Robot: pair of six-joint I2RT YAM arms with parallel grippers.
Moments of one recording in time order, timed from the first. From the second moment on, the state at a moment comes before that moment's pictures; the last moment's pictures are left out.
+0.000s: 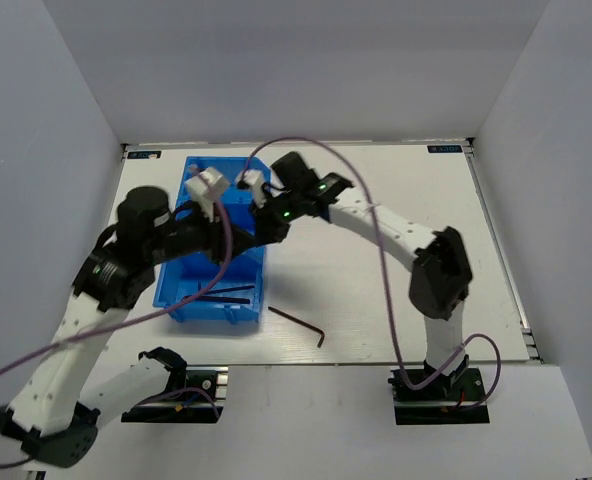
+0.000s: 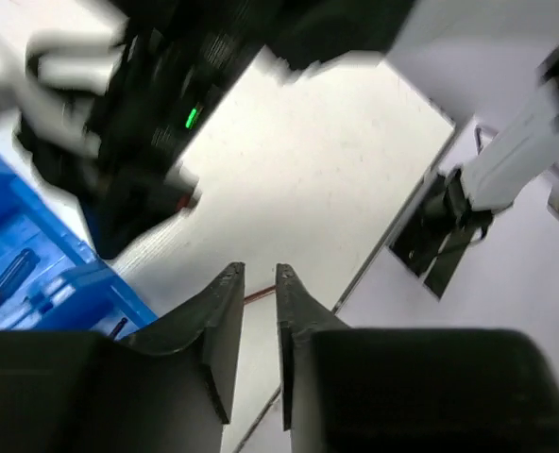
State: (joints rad) left arm -0.50 0.84 1.25 -0.70 0.43 -0.19; right arm 0.88 2.02 1.83 -0.64 -0.65 -0.16
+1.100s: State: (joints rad) left arm -1.02 1.82 1.27 -0.78 0.13 0.31; right arm 0.09 1.56 1.18 -1.01 -0.80 -0.40
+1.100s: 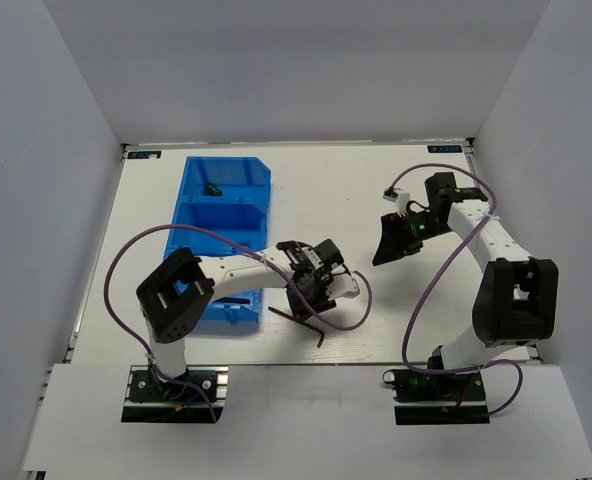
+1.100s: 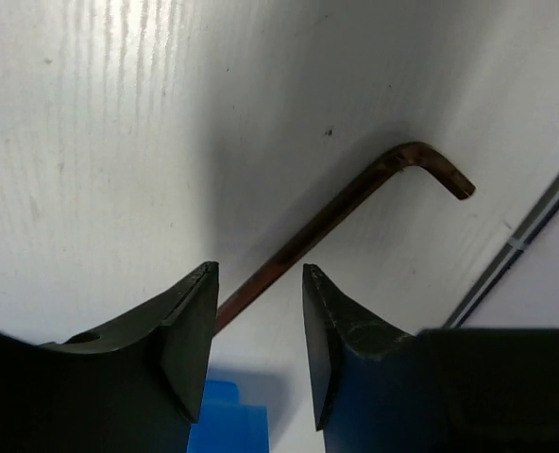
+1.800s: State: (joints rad) left arm -1.09 1.89 1.25 -0.73 0.06 0.32; right arm 0.03 1.56 1.17 -1.01 -0.87 -0.40
